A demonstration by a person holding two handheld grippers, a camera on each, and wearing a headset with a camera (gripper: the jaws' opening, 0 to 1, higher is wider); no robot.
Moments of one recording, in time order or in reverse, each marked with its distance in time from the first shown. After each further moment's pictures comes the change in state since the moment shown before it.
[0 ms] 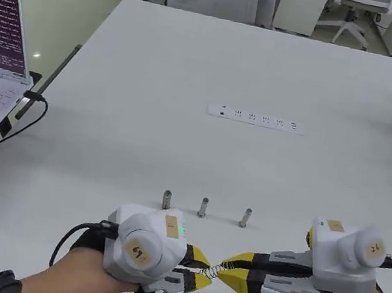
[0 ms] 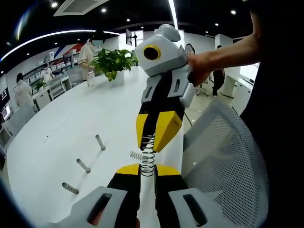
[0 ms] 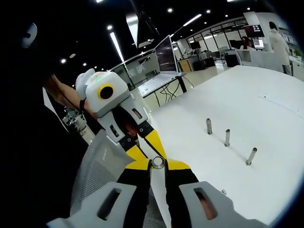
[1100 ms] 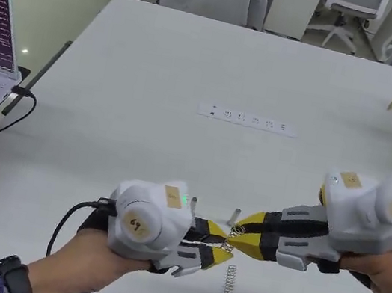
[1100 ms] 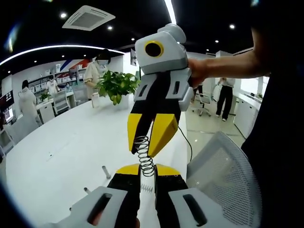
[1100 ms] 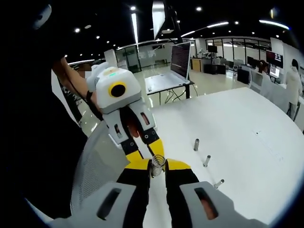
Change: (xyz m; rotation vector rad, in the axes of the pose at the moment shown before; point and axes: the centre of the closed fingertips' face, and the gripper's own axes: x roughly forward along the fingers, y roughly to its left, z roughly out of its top) left arm -0.003 0.012 0.069 -0.010 -0.198 0.021; right arm -0.038 0.002 0.056 -0.304 0.152 -0.032
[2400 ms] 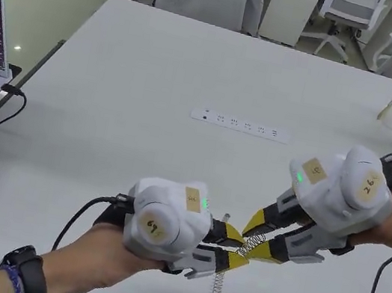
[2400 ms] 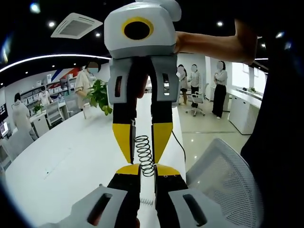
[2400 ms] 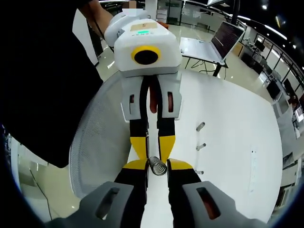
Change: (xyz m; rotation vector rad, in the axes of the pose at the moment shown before) left arm 0.020 -0.009 0.030 0.077 -0.041 -0.058; right arm -0.026 0.001 -0.015 -0.379 0.454 0.119
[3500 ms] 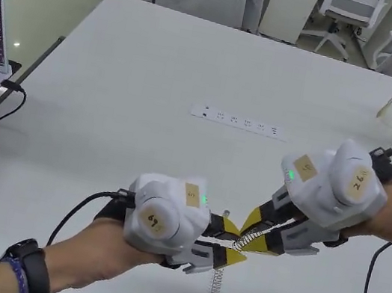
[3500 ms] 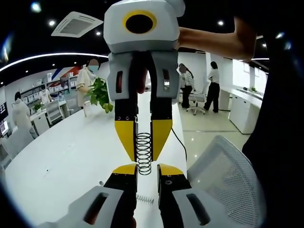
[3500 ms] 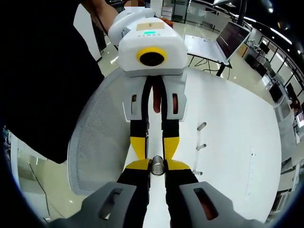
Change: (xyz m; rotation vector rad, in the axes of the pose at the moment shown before) left arm 0.001 0.002 -0.009 -0.008 0.012 0.002; right arm 0.005 -0.001 -0.001 -0.038 0.031 0.012
